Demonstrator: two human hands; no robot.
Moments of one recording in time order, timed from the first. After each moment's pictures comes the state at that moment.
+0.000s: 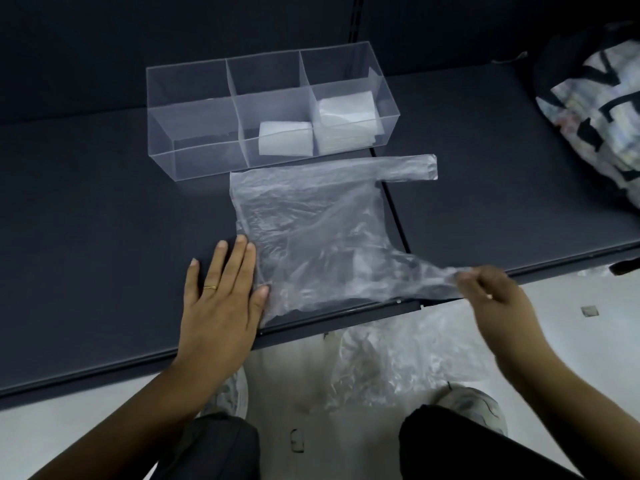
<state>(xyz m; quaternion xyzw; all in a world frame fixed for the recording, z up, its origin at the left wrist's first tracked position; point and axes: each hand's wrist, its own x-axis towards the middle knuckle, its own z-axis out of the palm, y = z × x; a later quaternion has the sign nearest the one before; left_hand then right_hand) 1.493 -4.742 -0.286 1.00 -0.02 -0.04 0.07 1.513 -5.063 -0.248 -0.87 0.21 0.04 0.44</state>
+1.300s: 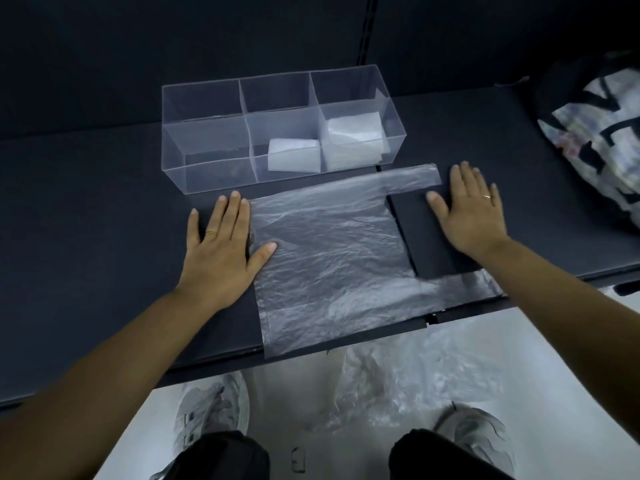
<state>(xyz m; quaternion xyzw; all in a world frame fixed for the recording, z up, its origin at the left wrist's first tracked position) 1.582 -4.713 -0.291 1.00 -0.01 -0.09 0.02 1.678 -5.080 -0.289 -1.00 0.02 0.06 0.05</state>
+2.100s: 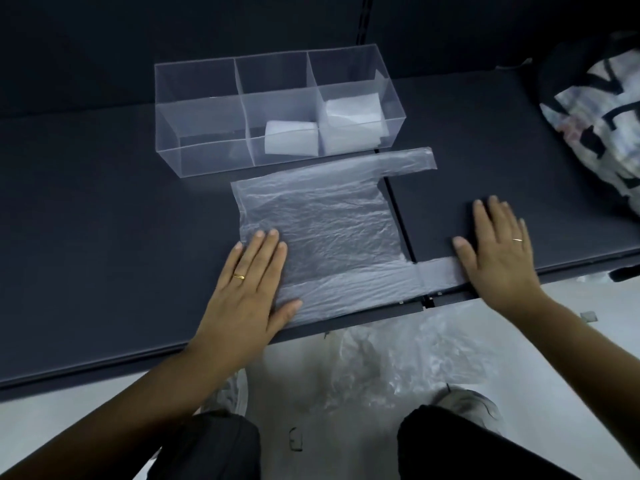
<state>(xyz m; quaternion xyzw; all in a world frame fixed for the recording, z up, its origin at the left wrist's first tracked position) 1.505 -4.753 -0.273 0.98 -0.17 -0.03 0.06 1.578 -5.098 -0.271 -0.99 0.00 0.01 0.10</state>
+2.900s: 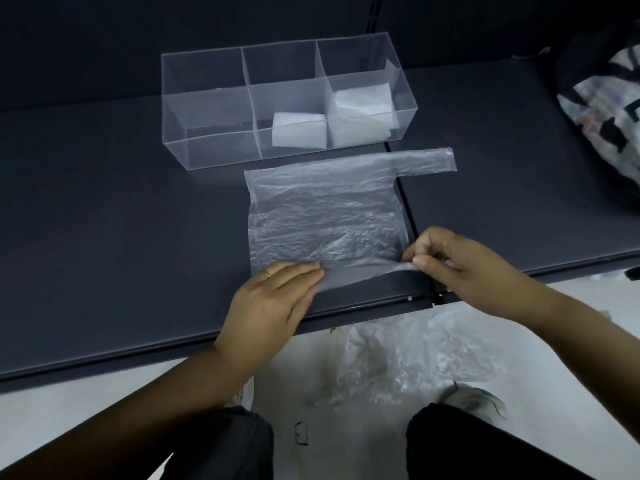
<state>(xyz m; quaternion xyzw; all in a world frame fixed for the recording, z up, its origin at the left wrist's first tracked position) 1.500 -4.773 -0.268 0.94 -0.19 0.08 0.26 1.569 -5.046 -0.223 -0.88 -0.14 0.26 0.36</state>
